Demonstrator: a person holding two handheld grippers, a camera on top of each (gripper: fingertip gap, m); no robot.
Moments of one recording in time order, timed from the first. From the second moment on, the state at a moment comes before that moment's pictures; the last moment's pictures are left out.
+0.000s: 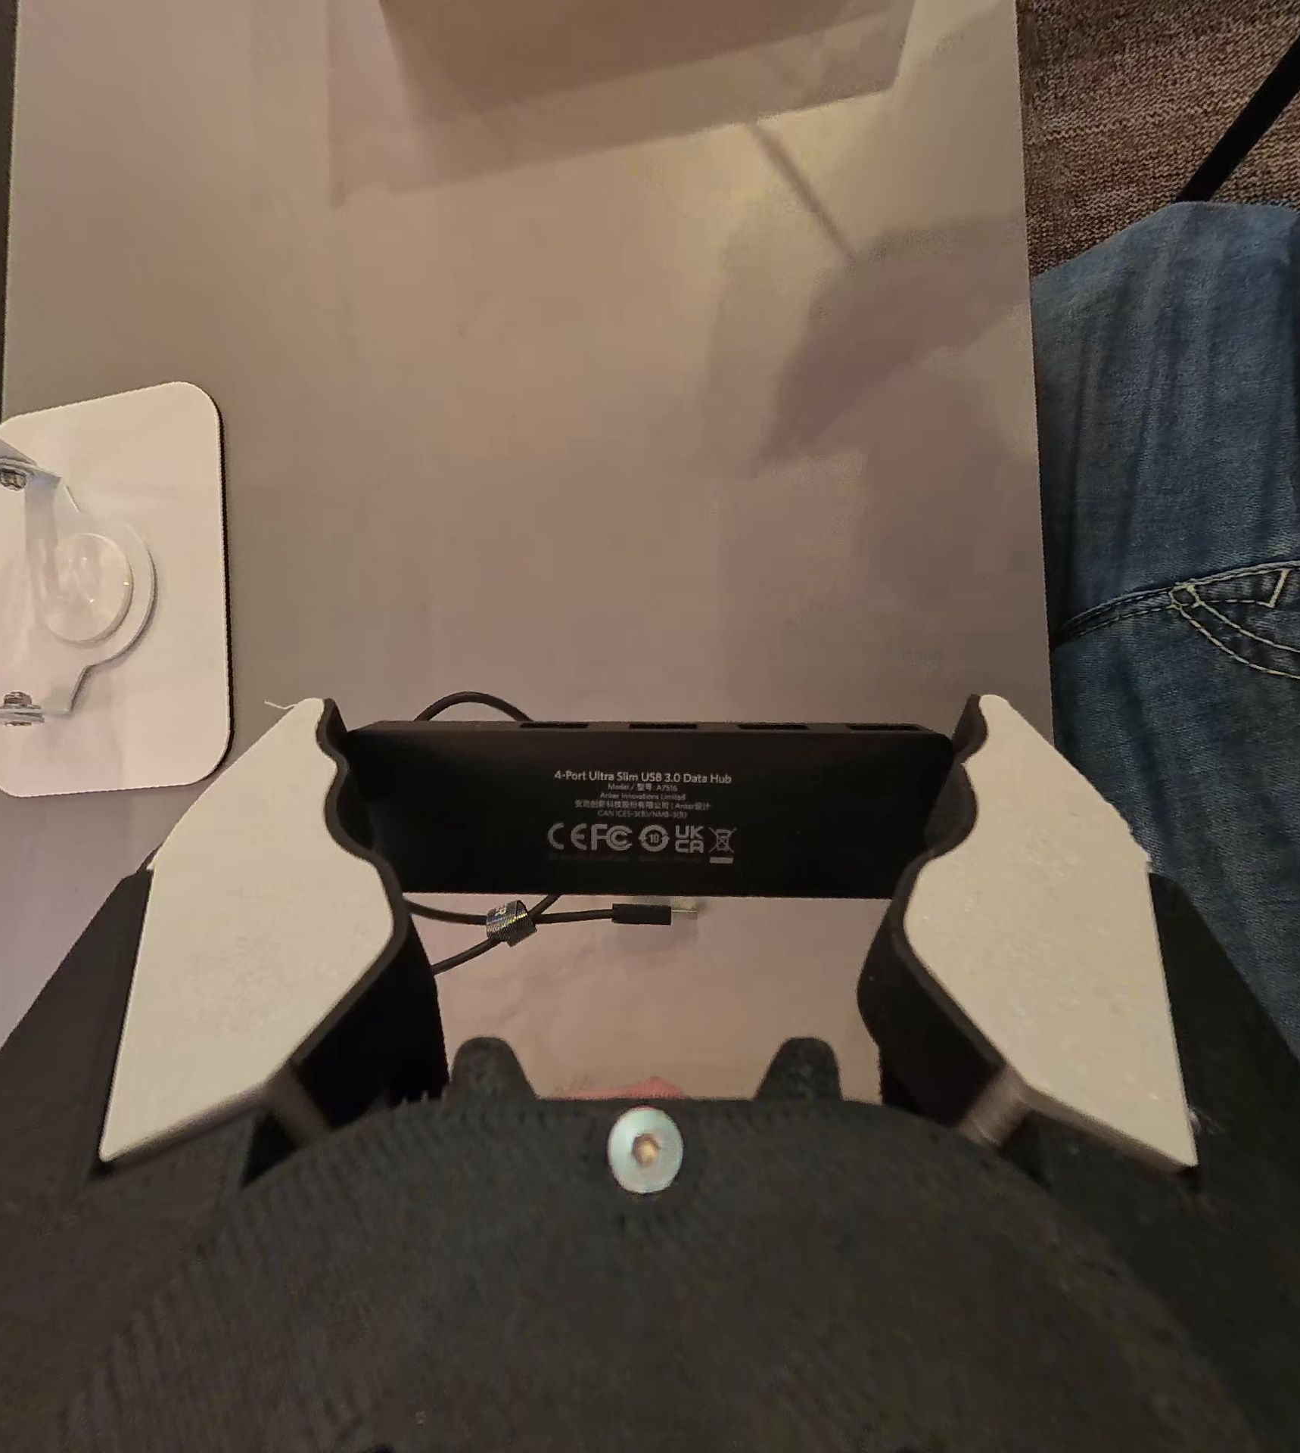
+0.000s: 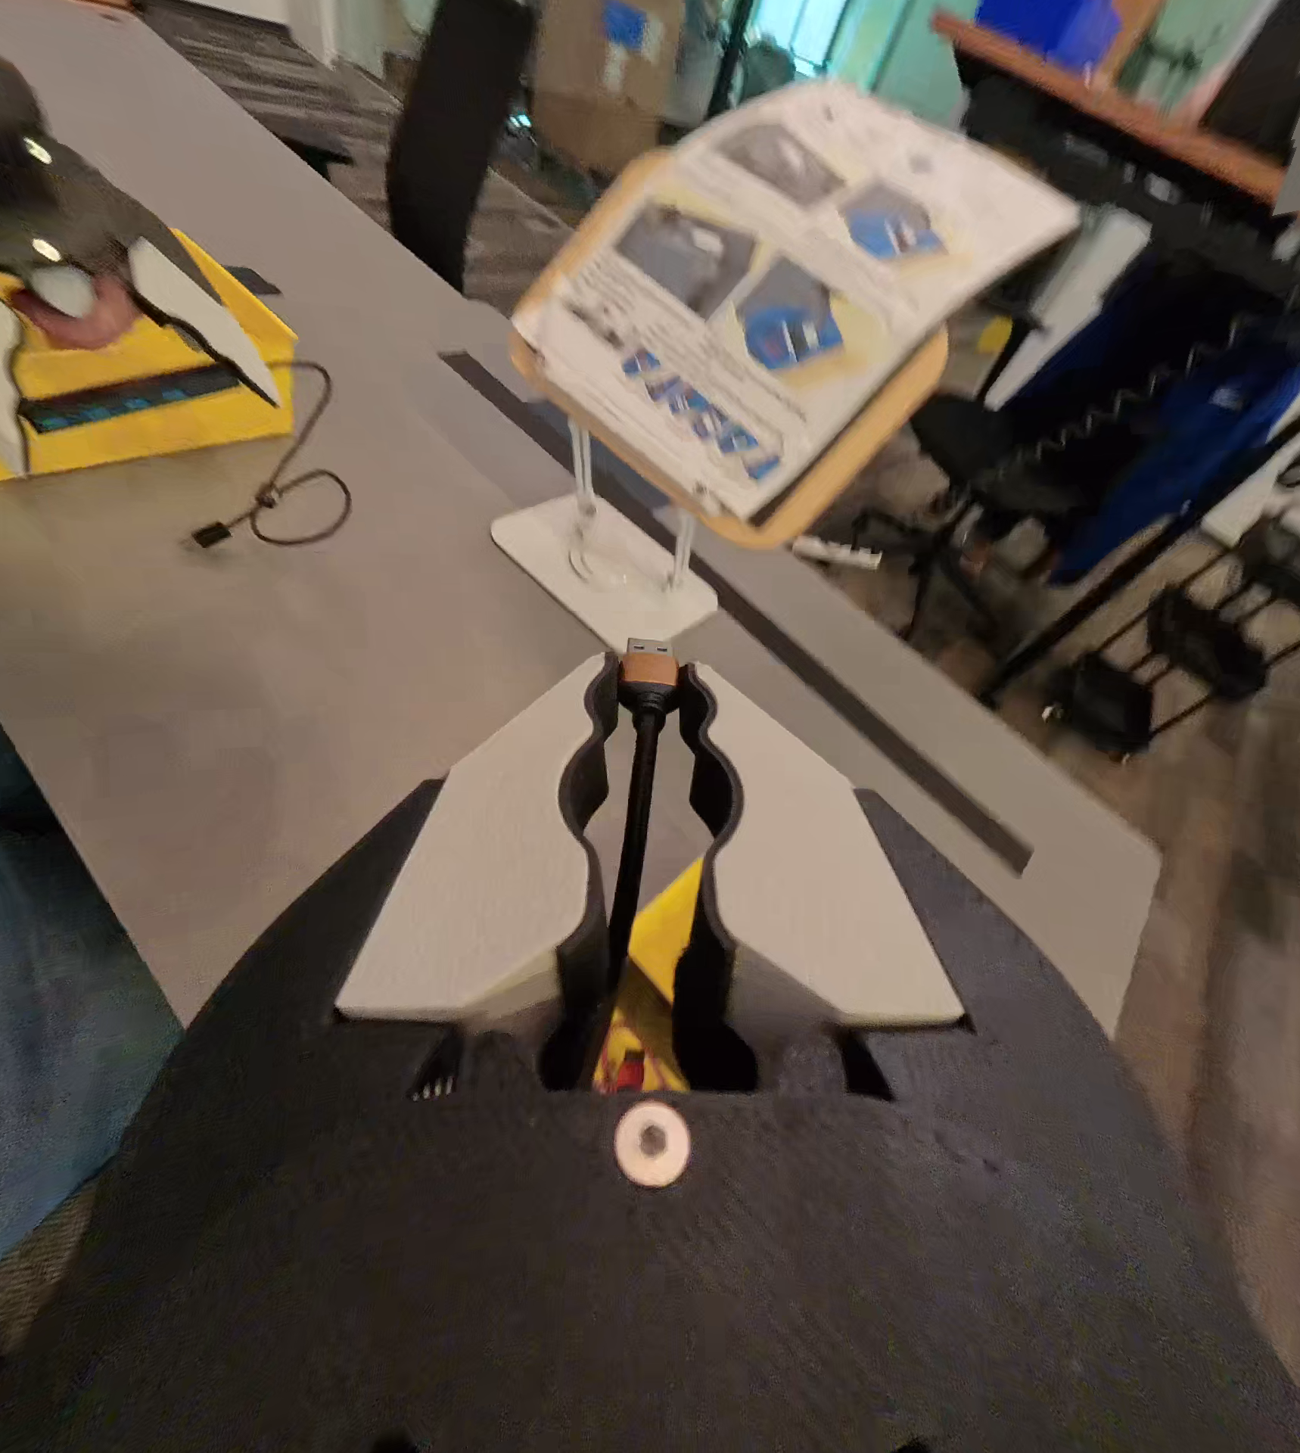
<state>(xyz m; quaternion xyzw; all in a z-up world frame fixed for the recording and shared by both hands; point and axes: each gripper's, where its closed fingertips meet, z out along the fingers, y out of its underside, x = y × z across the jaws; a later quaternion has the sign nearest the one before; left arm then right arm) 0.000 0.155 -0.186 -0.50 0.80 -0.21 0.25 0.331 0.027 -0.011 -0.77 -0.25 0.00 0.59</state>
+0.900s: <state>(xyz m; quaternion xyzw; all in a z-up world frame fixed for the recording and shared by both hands) 0.003 0.156 -0.201 -0.51 0.80 -0.20 0.23 0.393 -0.005 -0.276 -0.93 -0.23 0.07 0.26</state>
